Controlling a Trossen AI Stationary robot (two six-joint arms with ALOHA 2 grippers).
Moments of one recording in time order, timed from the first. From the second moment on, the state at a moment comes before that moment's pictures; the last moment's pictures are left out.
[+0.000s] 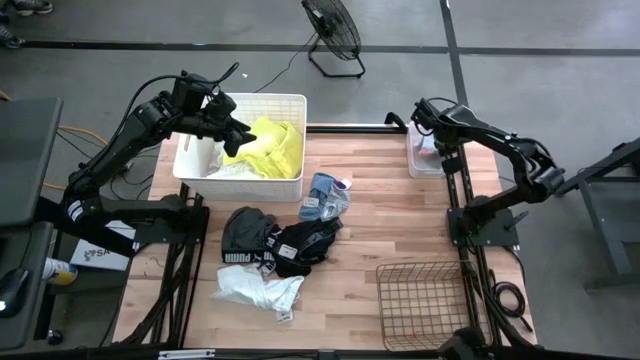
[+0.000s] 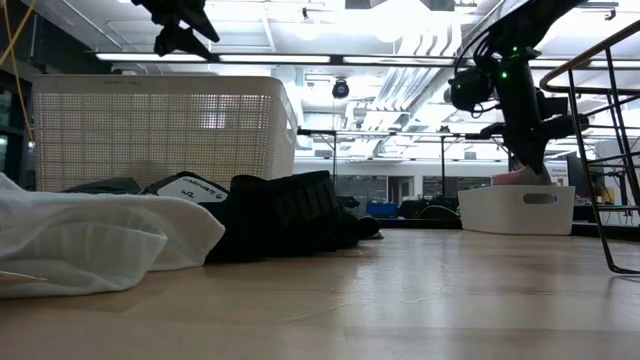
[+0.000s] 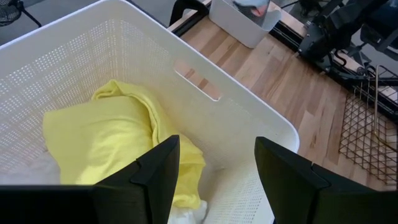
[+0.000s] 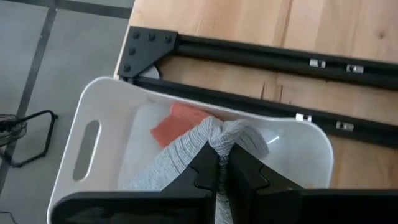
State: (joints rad) left arm 0.79 1.04 1.31 -0.93 0.35 -0.08; right arm -0.94 1.42 1.01 -1.13 0.50 2.02
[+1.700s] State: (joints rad) left arm 0.79 1.04 1.31 -0.95 0.35 -0.09; right arm -0.85 1.34 1.01 -1.02 0.49 1.43
